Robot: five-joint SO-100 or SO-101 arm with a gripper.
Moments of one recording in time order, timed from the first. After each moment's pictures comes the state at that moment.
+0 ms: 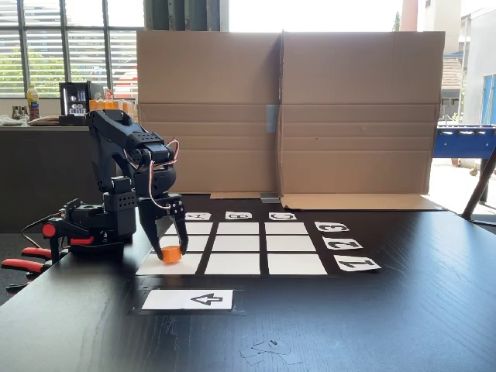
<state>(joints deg) 36.2 105.7 131.6 64.0 21.4</state>
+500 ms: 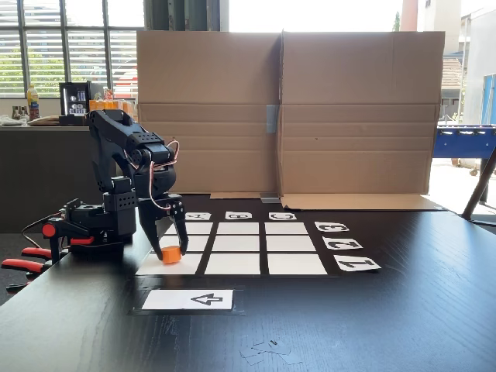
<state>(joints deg) 36.4 104.8 131.6 63.8 21.4</state>
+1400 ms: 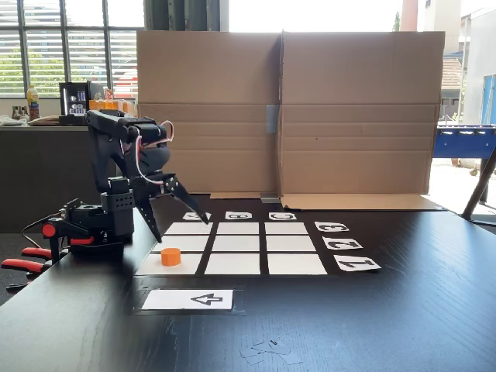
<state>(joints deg) 46.8 113.0 109.1 76.3 20.0</state>
